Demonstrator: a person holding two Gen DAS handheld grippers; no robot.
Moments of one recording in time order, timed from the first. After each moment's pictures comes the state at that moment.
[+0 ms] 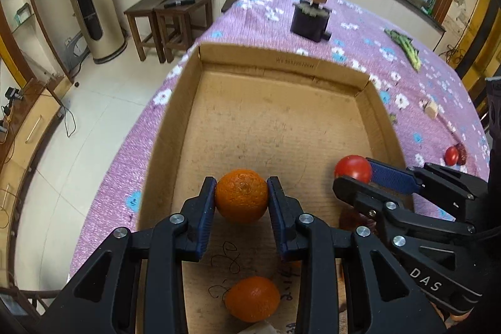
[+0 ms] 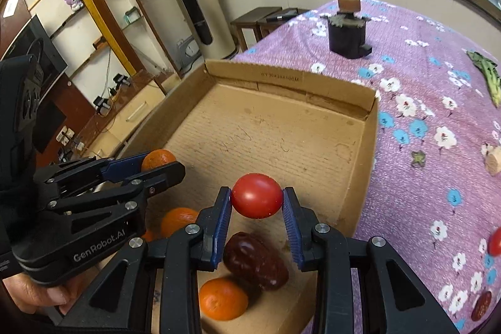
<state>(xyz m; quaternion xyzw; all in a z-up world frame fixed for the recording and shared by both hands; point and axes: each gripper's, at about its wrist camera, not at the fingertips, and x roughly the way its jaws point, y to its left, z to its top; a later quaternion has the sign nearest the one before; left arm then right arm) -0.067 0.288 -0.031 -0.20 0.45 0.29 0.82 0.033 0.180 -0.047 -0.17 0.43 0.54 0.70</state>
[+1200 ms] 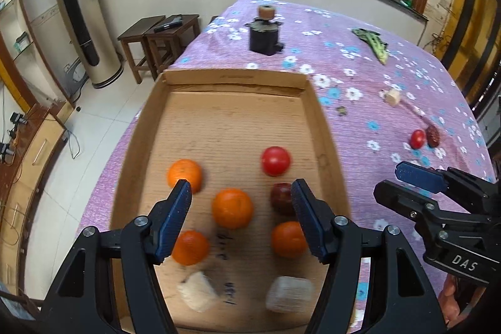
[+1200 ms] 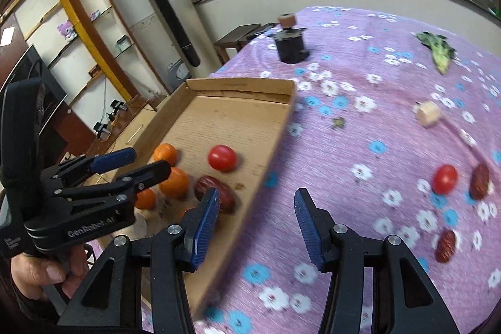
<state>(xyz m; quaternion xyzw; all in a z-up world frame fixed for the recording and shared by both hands) -0.064 0.213 0.013 -0.14 0.43 0.29 0.84 0.052 0.066 -0.010 -0.11 0.43 0.52 0.73</state>
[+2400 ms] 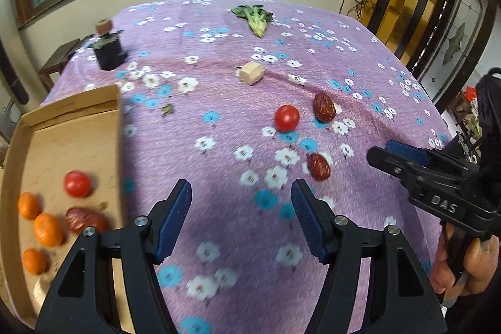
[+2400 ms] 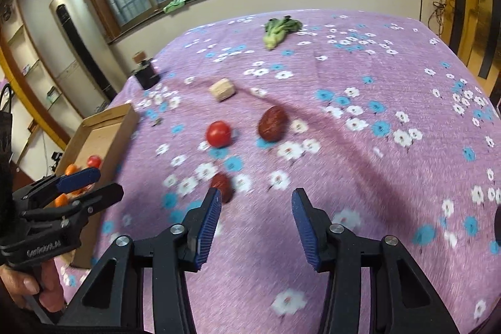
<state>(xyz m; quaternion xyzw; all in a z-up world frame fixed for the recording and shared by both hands) 0.045 0.082 0.002 -0.11 0.44 0.13 0.88 0.154 -0.113 -0.024 -0.05 0.44 0.35 0.83</state>
